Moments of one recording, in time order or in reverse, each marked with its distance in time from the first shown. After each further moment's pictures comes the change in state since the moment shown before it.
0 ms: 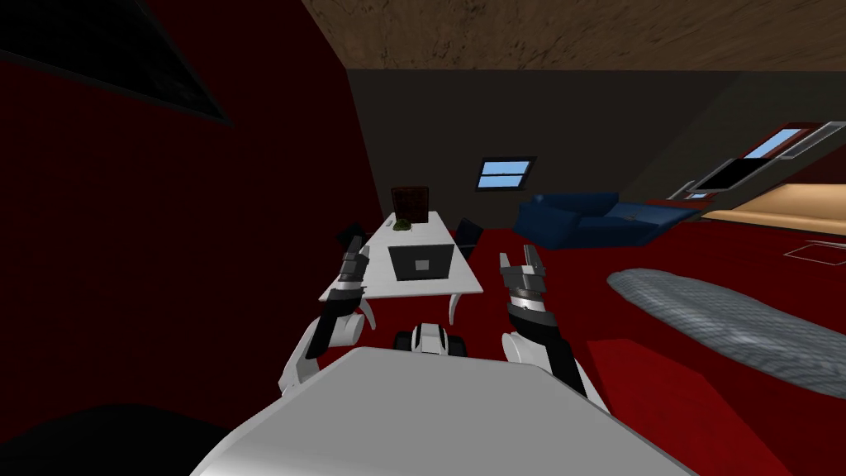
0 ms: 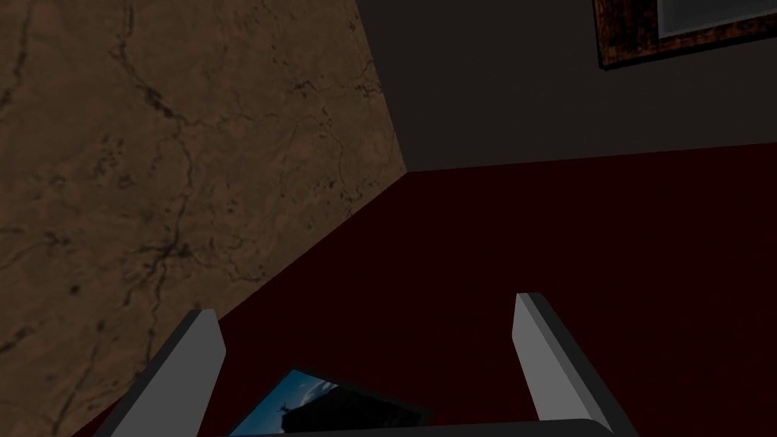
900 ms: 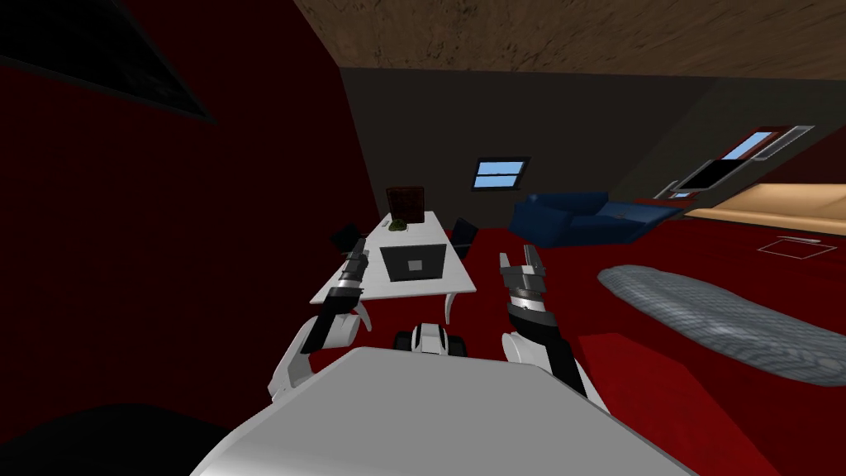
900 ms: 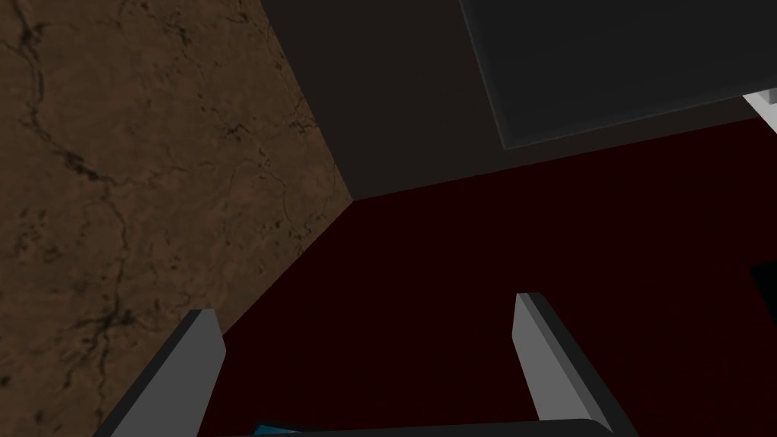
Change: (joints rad) left arm 0.010 0.031 0.021 -0.032 -0.028 0.197 -0.017; right arm 0.000 0.000 0.000 0.000 0.000 0.000 0.000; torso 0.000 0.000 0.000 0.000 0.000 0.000
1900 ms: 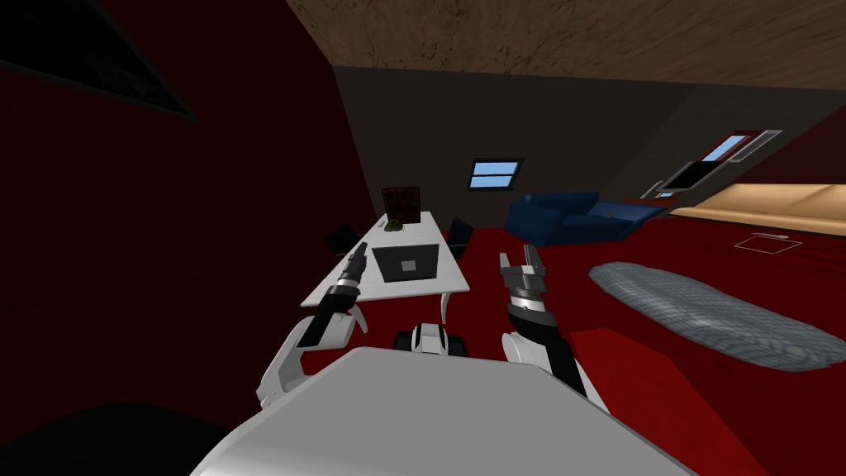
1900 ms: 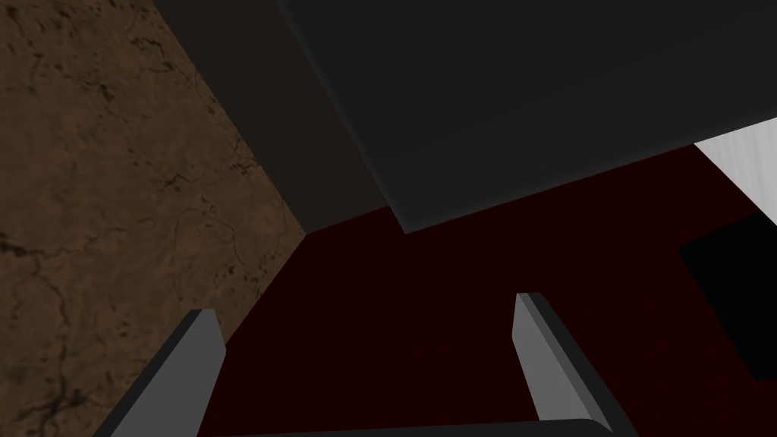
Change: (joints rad) left arm 0.010 0.038 0.020 -0.032 -0.028 0.198 -0.017; right arm 0.000 0.000 0.000 0.000 0.000 0.000 0.000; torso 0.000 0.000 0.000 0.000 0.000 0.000
